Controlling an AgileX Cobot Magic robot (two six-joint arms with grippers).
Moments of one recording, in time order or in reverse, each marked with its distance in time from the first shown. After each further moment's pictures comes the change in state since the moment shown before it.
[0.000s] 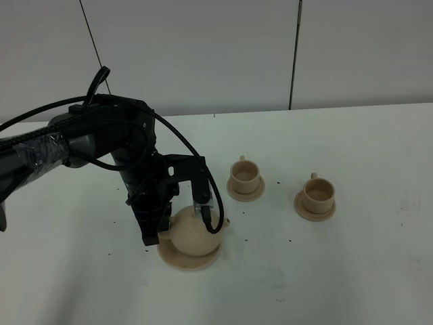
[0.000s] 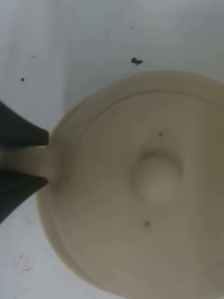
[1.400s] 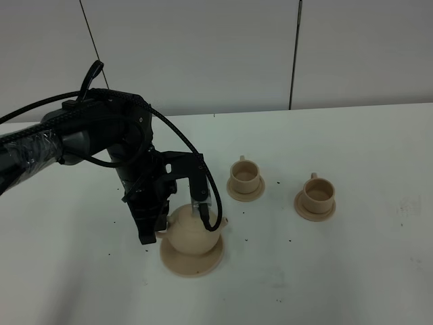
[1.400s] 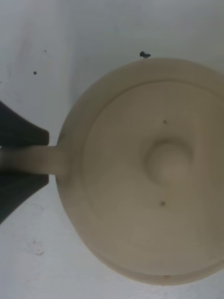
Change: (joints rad) left arm 0.000 -0.026 0.000 -0.003 0.037 0.000; right arm 0.000 0.000 0.000 0.000 0.000 0.000
